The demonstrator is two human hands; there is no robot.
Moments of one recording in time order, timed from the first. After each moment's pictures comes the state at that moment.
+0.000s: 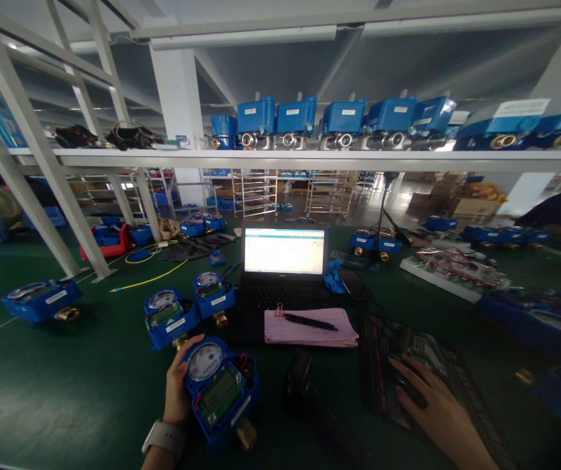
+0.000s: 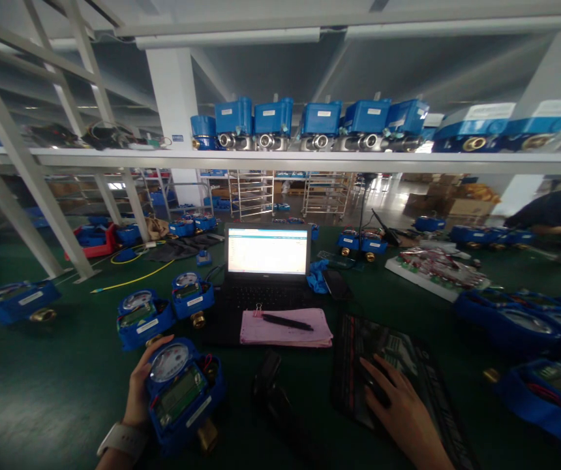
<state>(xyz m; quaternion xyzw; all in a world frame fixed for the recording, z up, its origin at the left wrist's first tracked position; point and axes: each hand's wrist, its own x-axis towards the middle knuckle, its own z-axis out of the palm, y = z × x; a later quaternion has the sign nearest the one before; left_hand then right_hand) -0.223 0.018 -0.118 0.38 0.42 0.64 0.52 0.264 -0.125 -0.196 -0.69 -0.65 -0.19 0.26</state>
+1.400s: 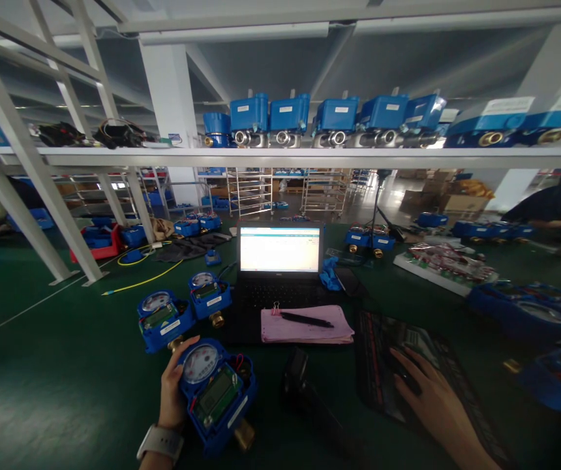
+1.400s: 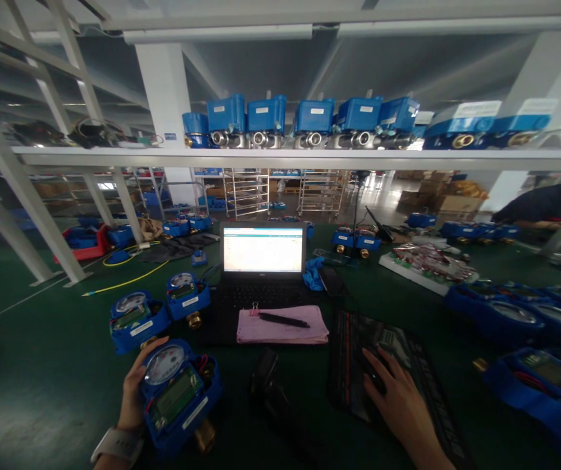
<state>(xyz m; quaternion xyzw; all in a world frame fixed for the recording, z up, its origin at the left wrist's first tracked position) -0.223 0.017 -0.116 0.40 0.42 0.64 0.51 0.261 -0.124 -0.195 -0.77 -0.57 -0.15 0.26</state>
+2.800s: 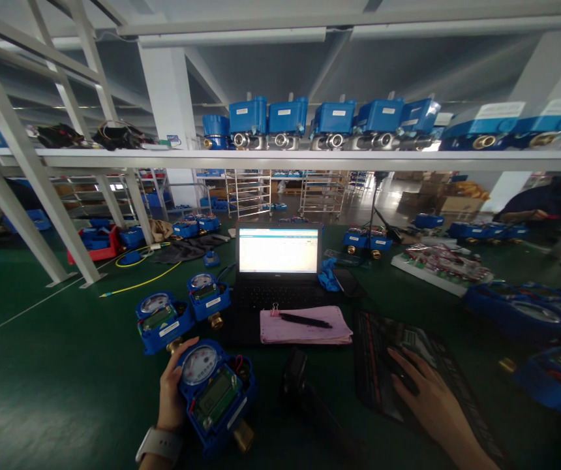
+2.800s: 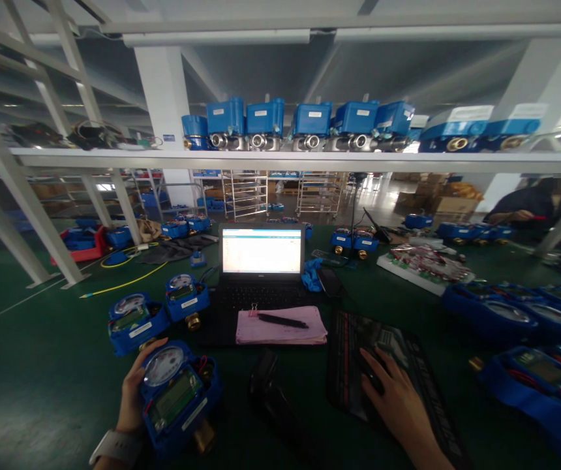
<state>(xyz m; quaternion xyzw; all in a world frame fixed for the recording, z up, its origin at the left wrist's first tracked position) -0.224 0.017 -0.115 0.40 0.42 0.63 0.52 0.261 -0.124 -0.196 -0.75 -0.58 -0.15 0.27</state>
